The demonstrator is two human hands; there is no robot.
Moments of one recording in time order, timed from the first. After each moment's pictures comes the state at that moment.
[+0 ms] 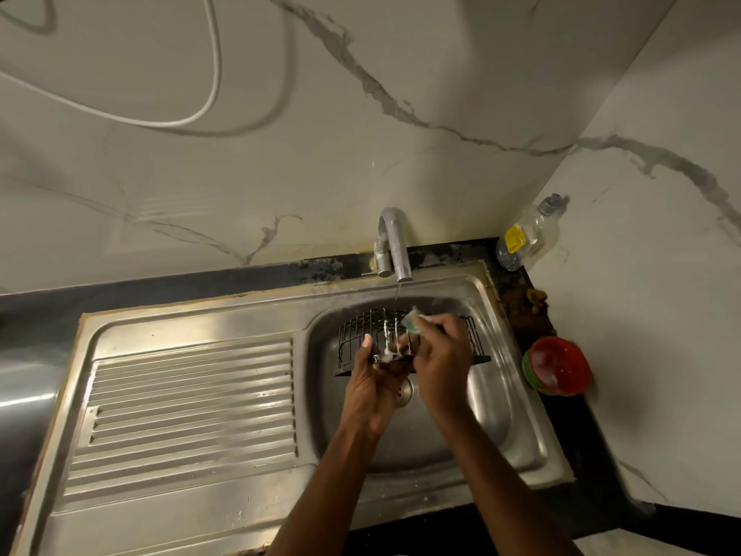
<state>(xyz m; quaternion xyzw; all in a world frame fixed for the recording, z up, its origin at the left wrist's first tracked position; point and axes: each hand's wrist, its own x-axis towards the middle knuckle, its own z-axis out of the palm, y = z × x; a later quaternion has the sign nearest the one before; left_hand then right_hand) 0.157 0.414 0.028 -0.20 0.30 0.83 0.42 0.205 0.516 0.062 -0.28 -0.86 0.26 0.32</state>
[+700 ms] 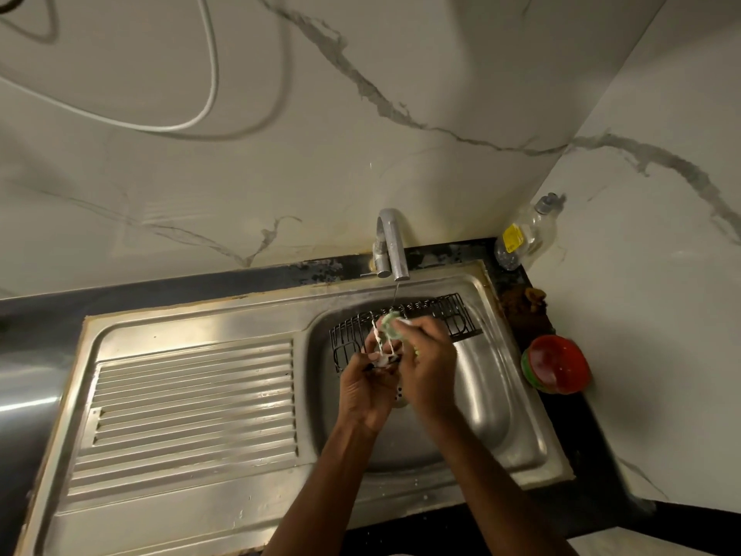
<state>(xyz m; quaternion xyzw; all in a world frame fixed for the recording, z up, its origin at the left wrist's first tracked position) 0.158 0.411 0.031 -0.15 0.25 0.86 0.42 0.203 0.500 0.072 -0.23 -0.86 0.32 0.33</state>
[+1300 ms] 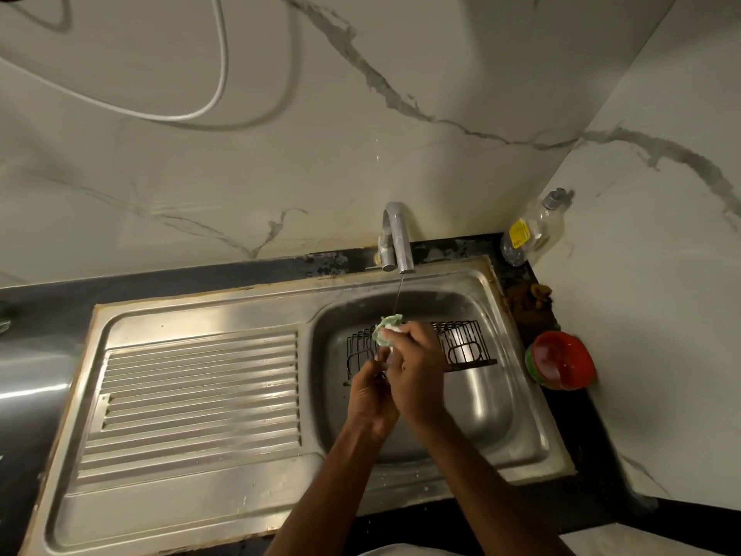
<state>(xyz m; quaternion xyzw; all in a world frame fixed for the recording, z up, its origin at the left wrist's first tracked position) 0.179 0.400 0.028 -0.20 0.27 0.83 0.45 0.210 0.473 0.065 -0.23 -0.88 0.30 0.29</state>
